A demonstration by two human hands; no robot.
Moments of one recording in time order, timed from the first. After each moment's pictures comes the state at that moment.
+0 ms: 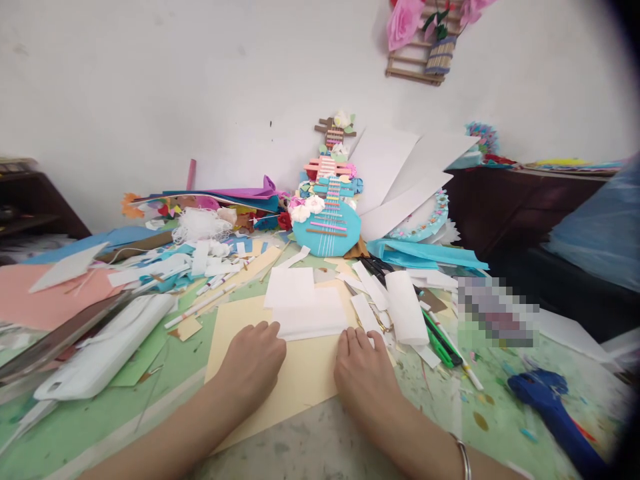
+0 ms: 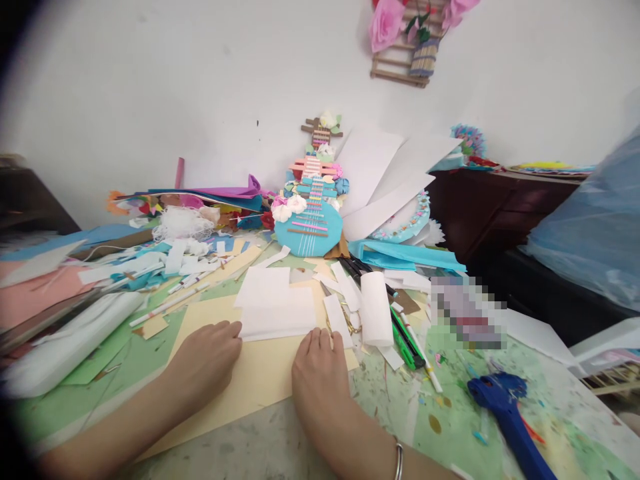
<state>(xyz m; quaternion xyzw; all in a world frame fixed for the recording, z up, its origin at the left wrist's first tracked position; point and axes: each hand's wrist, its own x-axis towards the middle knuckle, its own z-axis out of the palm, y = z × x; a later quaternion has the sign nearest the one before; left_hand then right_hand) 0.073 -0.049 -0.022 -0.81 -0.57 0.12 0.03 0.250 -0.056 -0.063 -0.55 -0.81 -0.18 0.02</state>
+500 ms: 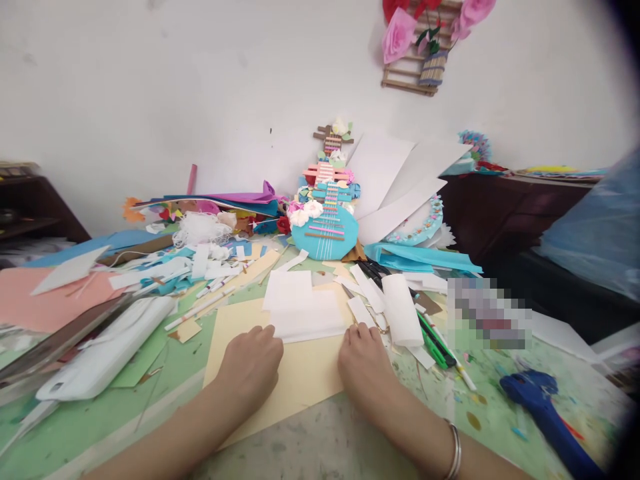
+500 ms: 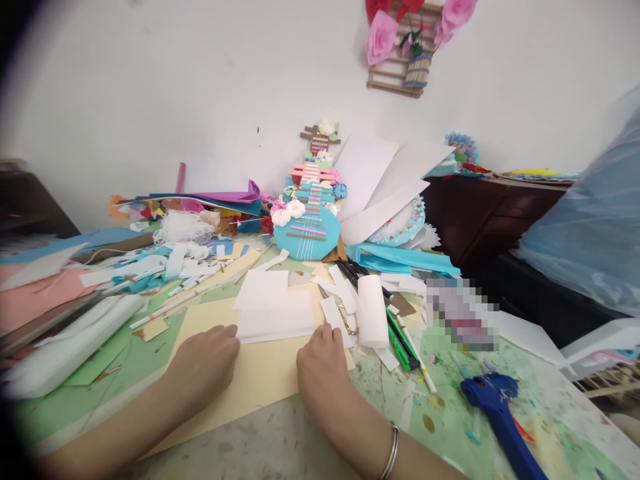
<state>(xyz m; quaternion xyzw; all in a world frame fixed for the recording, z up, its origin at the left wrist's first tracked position) 0.079 -0.051 -0.018 -0.78 -0.62 0.12 0.00 0.255 -0.046 -0.042 -0.55 -0.83 -0.09 -0.07</state>
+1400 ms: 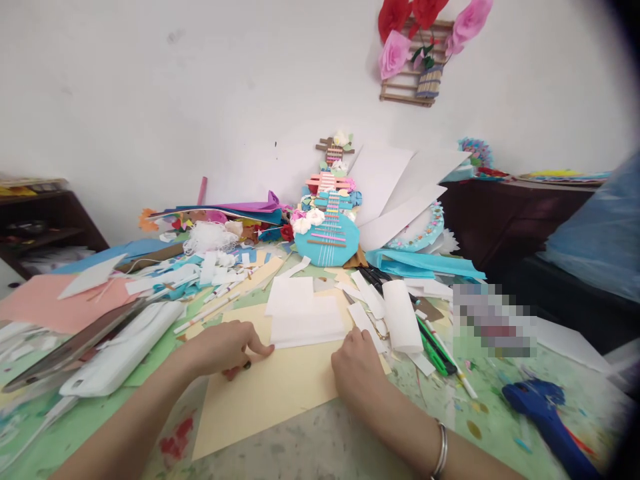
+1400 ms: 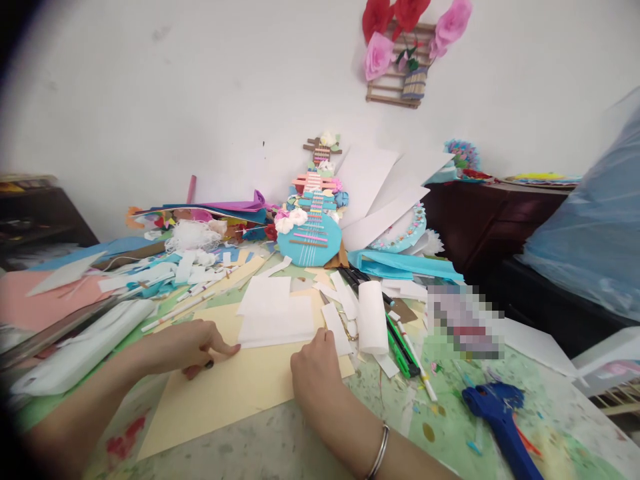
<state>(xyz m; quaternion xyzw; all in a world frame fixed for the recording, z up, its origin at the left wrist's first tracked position) 0.013 -0.025 -0.004 -0.74 -0.58 0.03 -0.33 0.247 -0.044 -0.037 -0.52 -0.84 -0.10 -0.10</state>
